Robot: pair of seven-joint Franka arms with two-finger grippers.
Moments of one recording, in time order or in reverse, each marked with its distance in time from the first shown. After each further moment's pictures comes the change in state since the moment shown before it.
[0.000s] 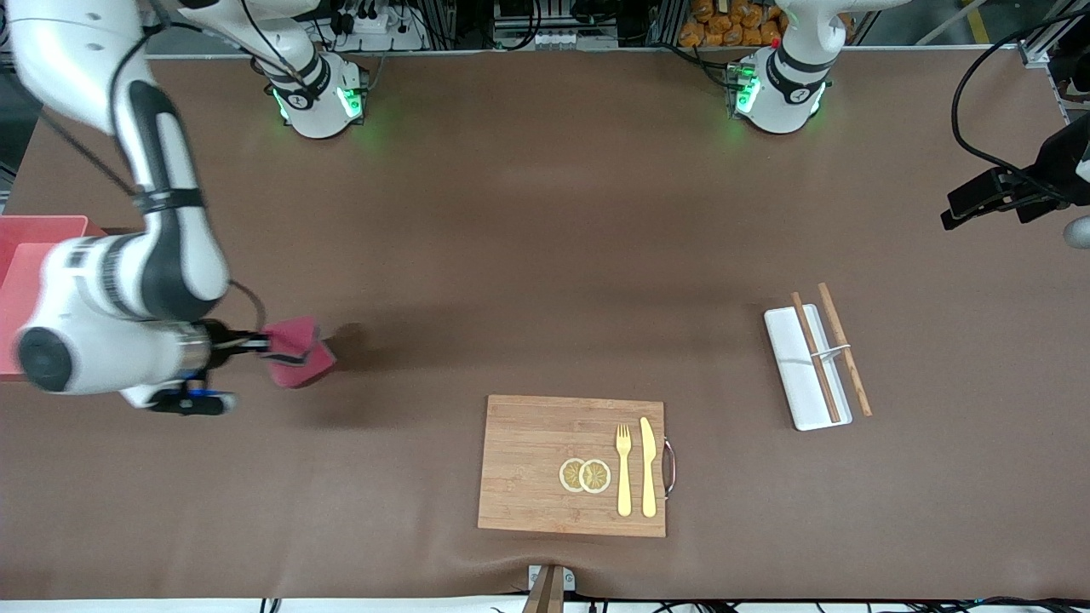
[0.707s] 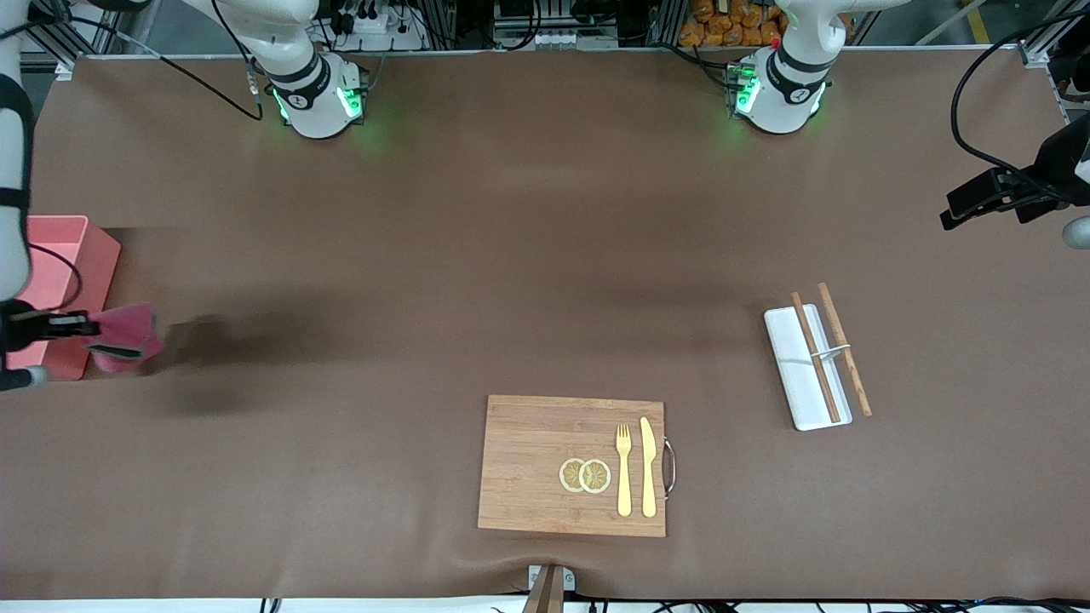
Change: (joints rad) left arm 0.000 0.000 0.000 -0.002 0.000 0.000 0.000; right arm -0.279 -0.061 -0.001 0.101 -0.195 -0.045 -0.473
